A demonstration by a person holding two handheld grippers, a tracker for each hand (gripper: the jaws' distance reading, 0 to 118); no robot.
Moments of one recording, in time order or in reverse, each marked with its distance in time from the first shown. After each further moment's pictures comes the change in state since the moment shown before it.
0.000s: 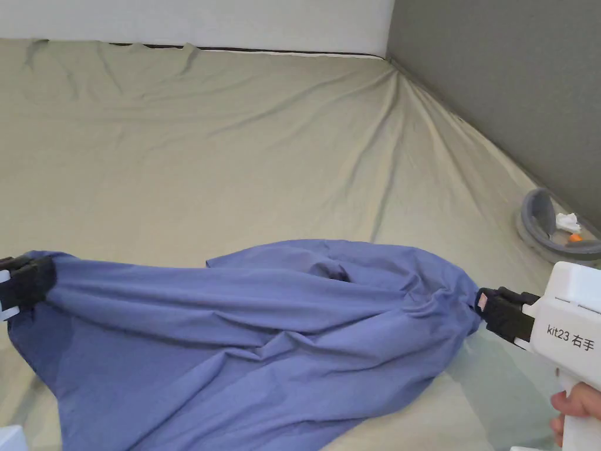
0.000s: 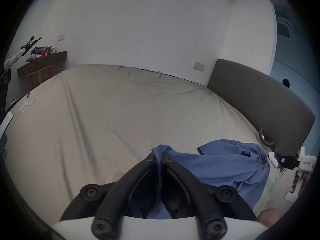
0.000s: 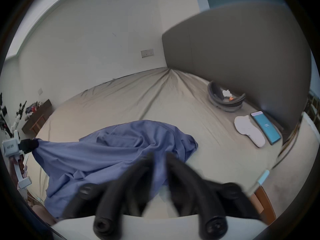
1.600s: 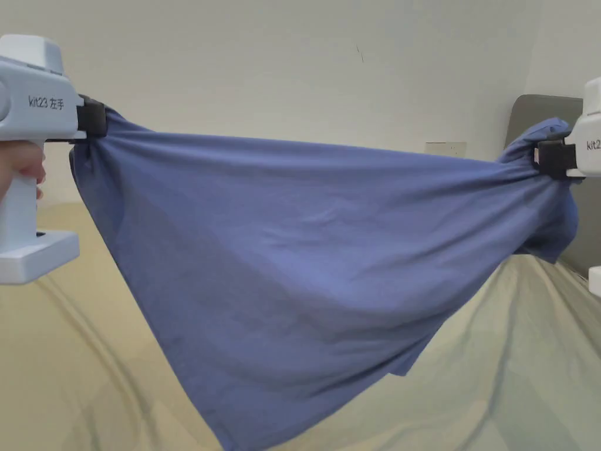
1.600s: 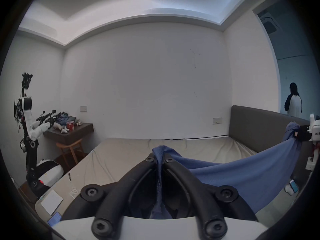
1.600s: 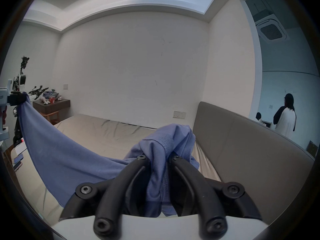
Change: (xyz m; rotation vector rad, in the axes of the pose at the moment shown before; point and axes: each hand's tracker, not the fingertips) left arm -0.020 0.305 0.150 0.444 0.250 -0.201; right arm -0.167 0.307 0.059 0.442 0.086 0.449
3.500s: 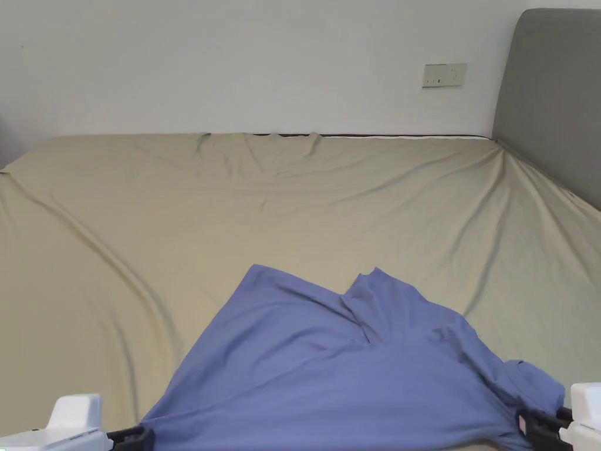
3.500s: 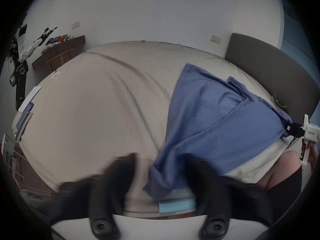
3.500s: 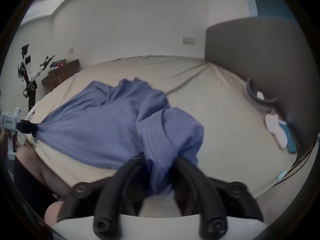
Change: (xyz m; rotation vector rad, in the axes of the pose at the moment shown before) left arm 0.013 -0.430 0.147 -0.698 -0.111 0.089; right arm -0.051 -0.391 0.136 -0.535 0.220 -0.179
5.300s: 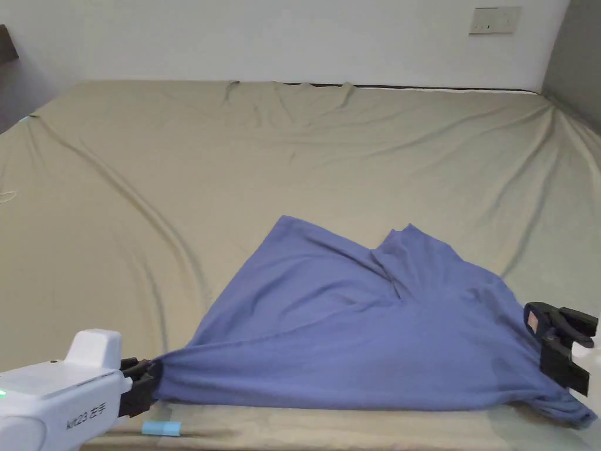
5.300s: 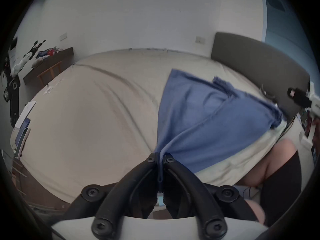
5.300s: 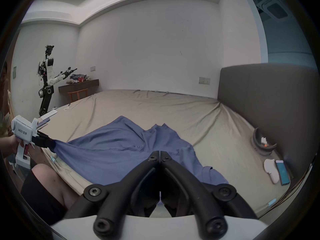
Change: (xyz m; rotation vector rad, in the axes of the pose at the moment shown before) left arm -0.008 0.000 0.035 0.126 -0.086 -0.082; right arm -0.087 0.048 0.058 0.415 0.026 0.199
